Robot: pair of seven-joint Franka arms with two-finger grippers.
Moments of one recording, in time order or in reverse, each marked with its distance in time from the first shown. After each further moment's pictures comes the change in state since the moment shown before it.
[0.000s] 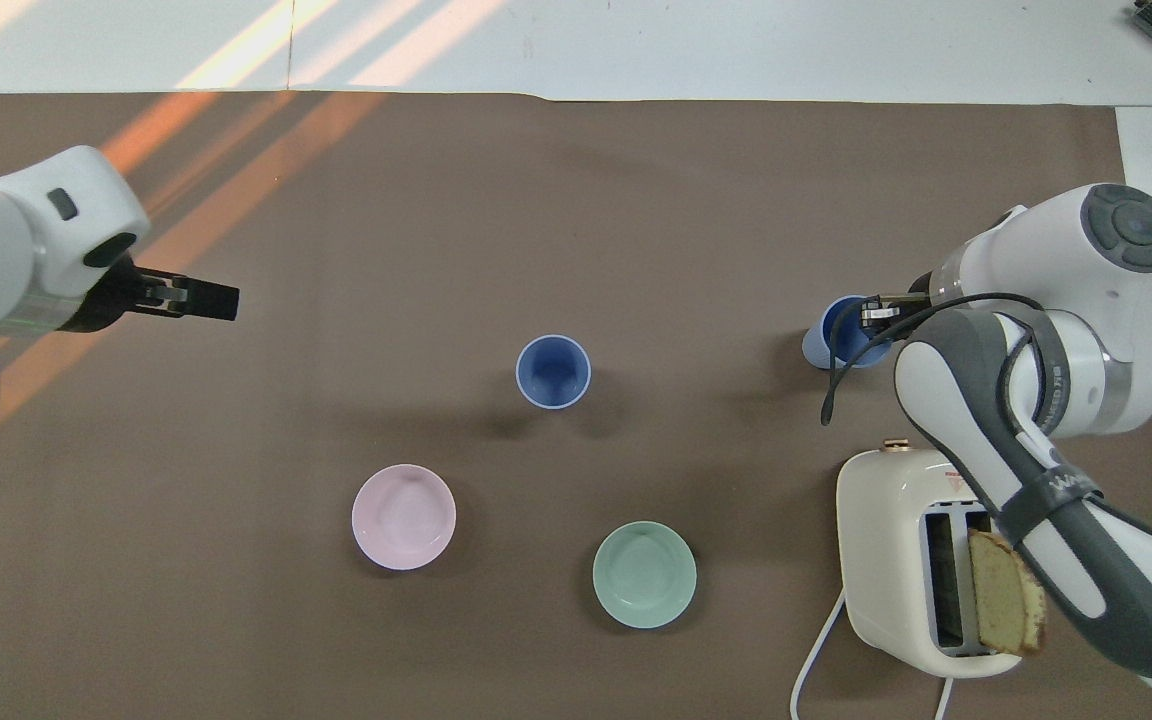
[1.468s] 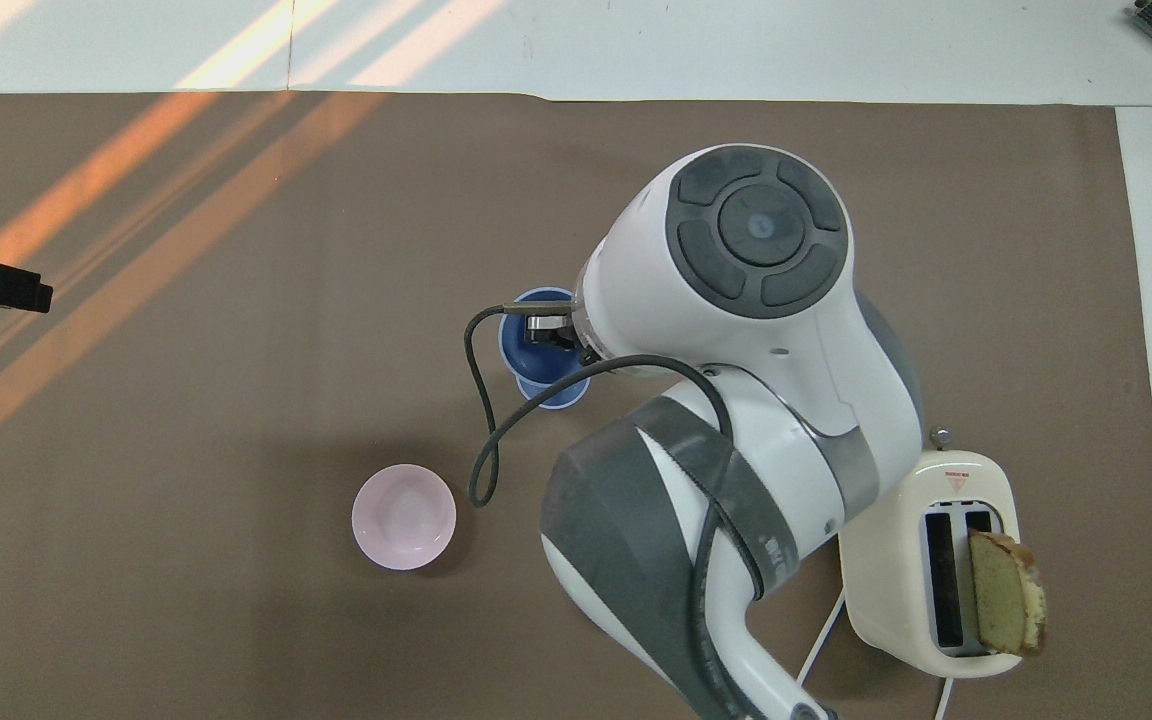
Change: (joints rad) left arm 0.154 0.027 -0.016 0.235 0.046 -0.274 0.101; right arm 0.509 0.046 0.020 0.514 0.032 -0.330 0.543
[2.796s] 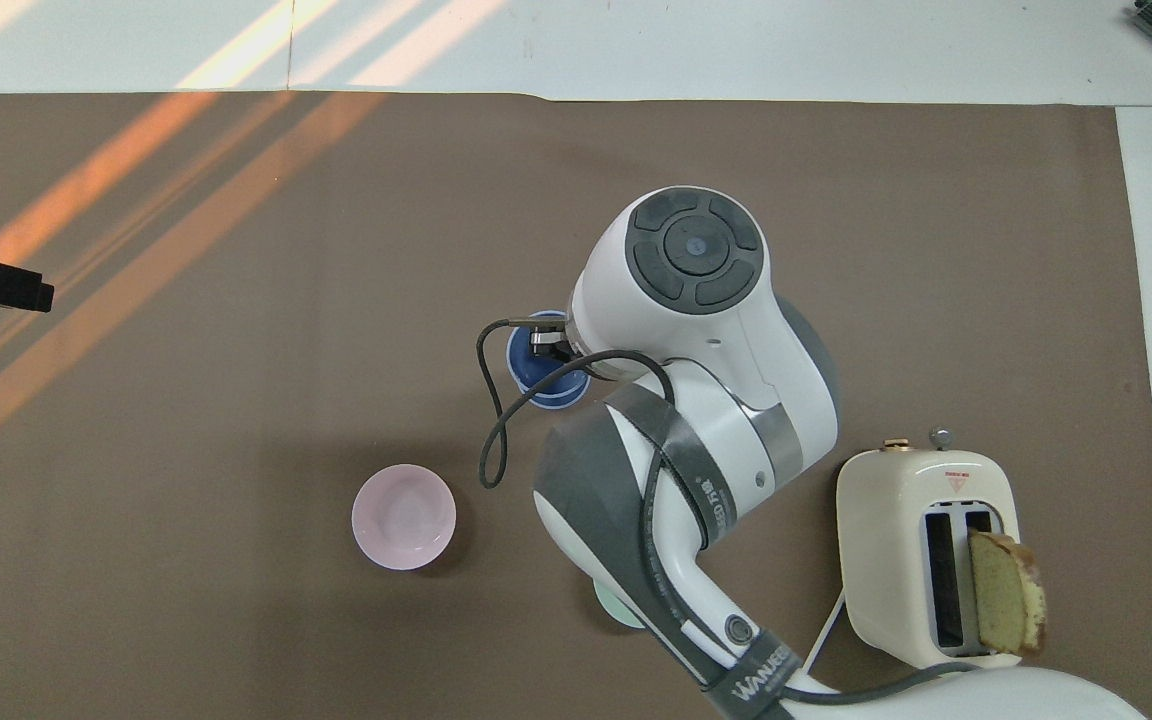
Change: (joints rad) left arm 0.000 -0.001 -0.005 0.005 0.000 0.000 0.000; right arm -0.002 0.044 -0.001 -0.120 0.010 0.102 0.000
